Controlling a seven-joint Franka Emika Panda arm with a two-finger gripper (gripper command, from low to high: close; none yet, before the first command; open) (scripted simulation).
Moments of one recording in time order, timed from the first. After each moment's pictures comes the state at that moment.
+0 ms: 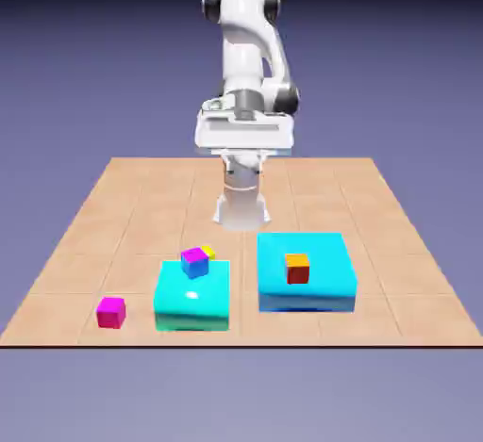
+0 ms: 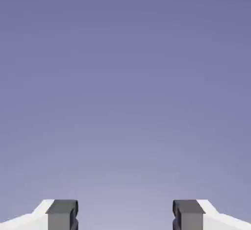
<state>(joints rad) 0.04 -0.57 -0.04 -2.80 -0.01 3.03 0.69</state>
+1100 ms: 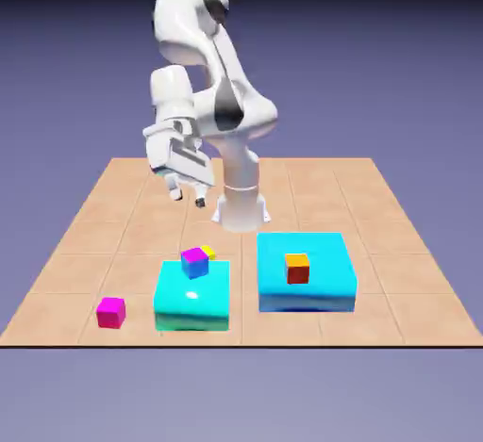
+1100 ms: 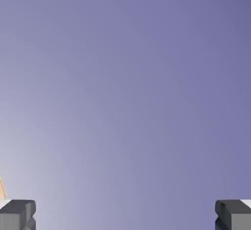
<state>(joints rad) 0.86 -0.53 -1.16 -2.59 -0.23 2.97 -0.75</state>
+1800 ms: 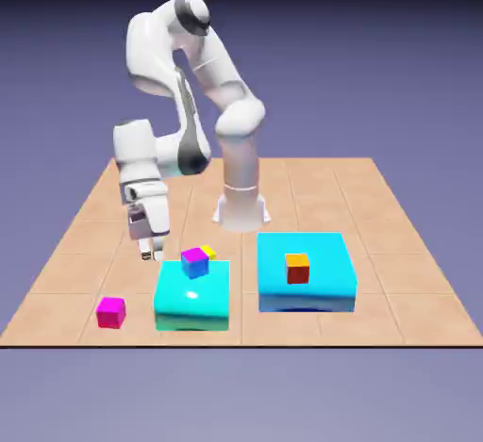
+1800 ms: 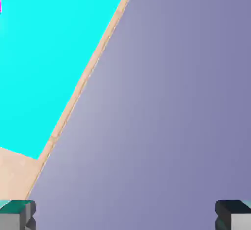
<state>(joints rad) 1.37 -0.50 -1.87 -2.46 -0.37 2.93 -1.66</state>
